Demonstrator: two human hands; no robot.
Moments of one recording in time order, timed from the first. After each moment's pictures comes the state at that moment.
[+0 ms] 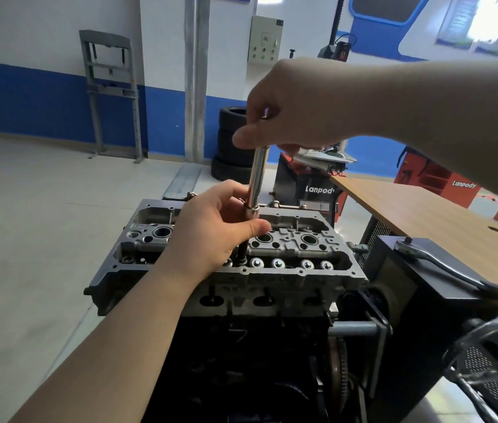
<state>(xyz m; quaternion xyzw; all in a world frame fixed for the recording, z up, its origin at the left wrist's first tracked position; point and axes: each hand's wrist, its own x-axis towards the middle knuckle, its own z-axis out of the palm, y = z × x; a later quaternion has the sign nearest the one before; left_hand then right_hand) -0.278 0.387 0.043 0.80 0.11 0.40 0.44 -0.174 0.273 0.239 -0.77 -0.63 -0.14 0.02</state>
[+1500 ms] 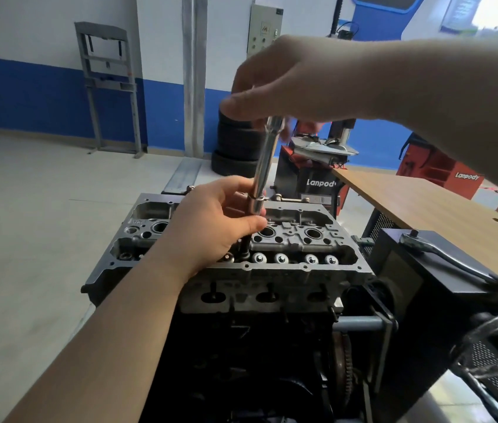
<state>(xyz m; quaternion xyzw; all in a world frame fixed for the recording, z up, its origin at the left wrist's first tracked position) -0.280 0.395 0.049 0.83 0.10 0.34 0.43 -0.180 0.276 0.239 -0.77 -0.62 -0.09 0.08</state>
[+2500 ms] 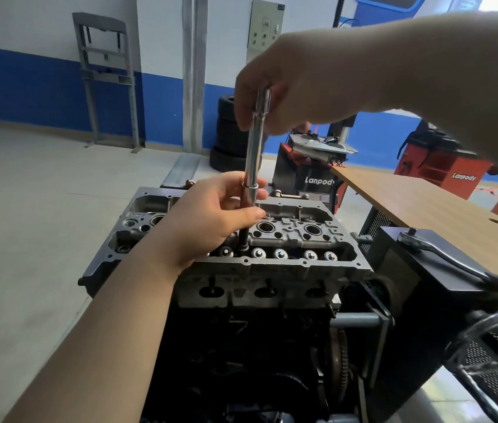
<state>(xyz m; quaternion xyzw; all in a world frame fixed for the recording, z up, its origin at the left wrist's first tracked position) -0.283 0.399 0.052 0.81 0.08 0.28 0.51 -0.187 0.273 0.244 -0.77 -0.62 -0.09 0.04</state>
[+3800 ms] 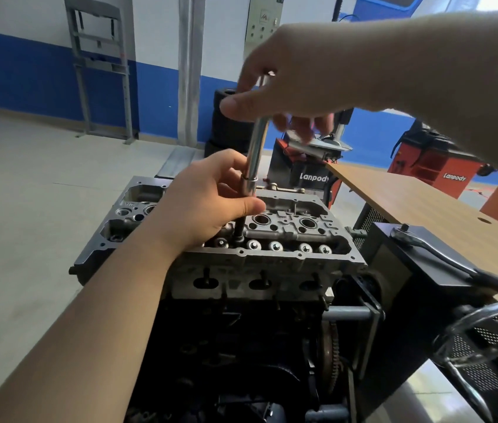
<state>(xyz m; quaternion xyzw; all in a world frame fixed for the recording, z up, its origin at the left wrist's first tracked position) -0.281 0.403 0.053 0.85 0.07 0.35 0.37 -0.190 0.279 0.231 -0.81 -0.58 -0.06 0.09</state>
